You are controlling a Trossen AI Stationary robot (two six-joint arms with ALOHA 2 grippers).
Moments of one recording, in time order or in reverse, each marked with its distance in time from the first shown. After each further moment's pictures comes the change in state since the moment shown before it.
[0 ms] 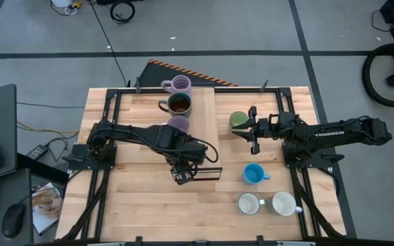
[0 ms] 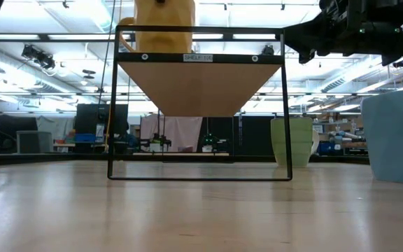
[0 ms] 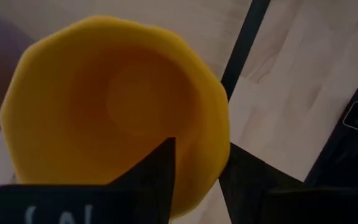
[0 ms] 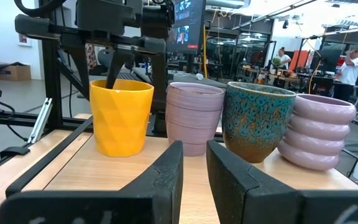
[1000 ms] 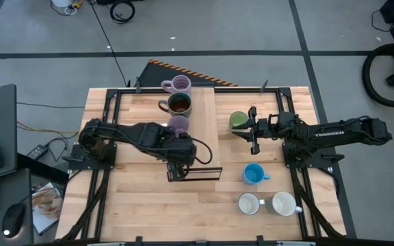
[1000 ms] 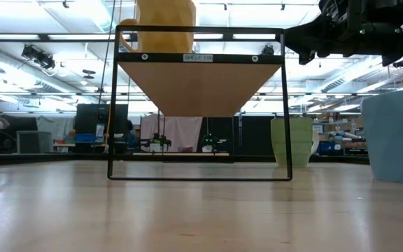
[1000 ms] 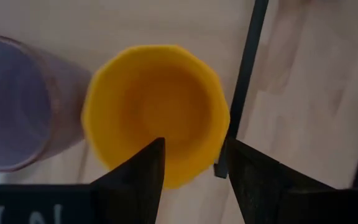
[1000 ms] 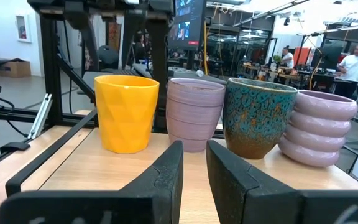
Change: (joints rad) left arm -0.048 -0.092 0.000 0.000 -0.179 0.127; right arm 0.000 0.000 0.000 -0.014 0.000 -0.007
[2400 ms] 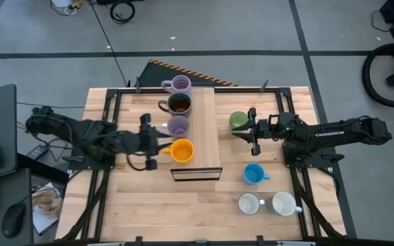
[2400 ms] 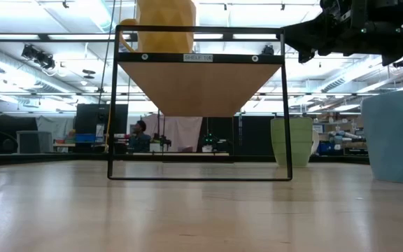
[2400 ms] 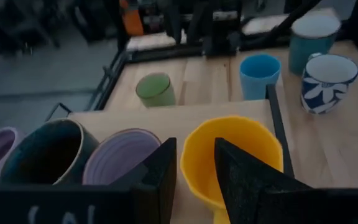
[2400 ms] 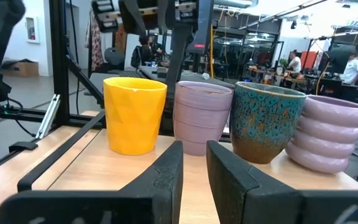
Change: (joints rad) left arm -0.065 -0.741 -0.966 0.982 -0.343 0.408; right arm 0.009 0.000 0.000 0.006 -0.019 -0.010
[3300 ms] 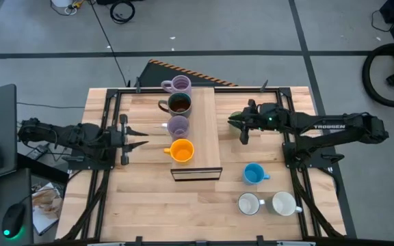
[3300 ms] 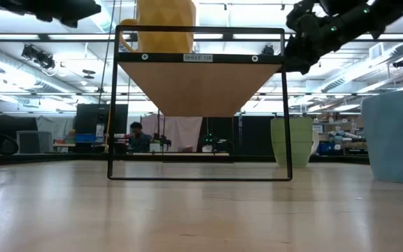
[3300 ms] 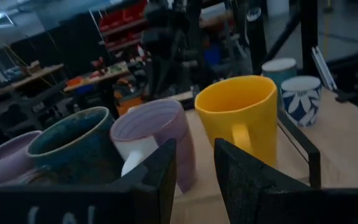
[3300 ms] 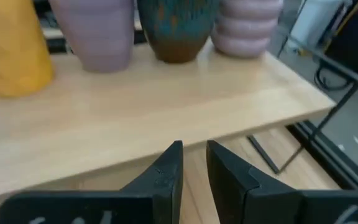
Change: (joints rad) left arm 0.110 -0.759 -0.781 0.497 0.232 0.324; right arm -0.046 0.105 0.332 -0.700 0.301 0.133
